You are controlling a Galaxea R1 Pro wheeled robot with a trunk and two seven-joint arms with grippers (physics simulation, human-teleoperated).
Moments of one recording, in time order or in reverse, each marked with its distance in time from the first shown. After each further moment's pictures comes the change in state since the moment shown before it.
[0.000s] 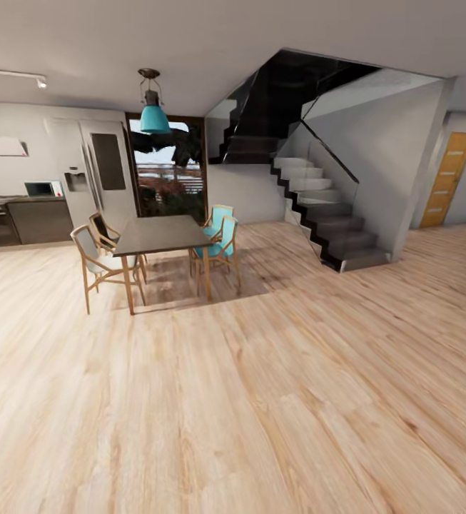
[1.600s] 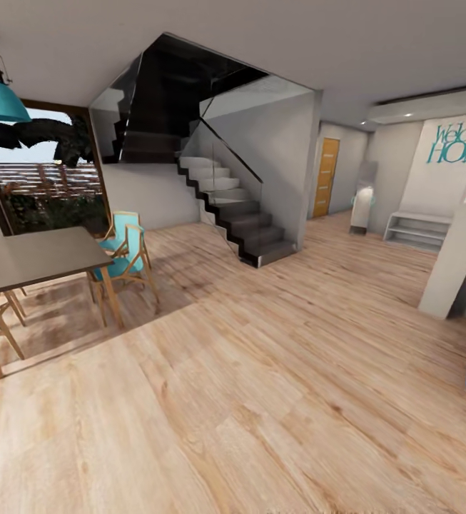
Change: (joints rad) left arm 0.000 0.000 0.002 0.001 0.000 -0.066 0.000; right arm 0.000 -0.001 -0.010 0.000 -0.015 0.003 0.000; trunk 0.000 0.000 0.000
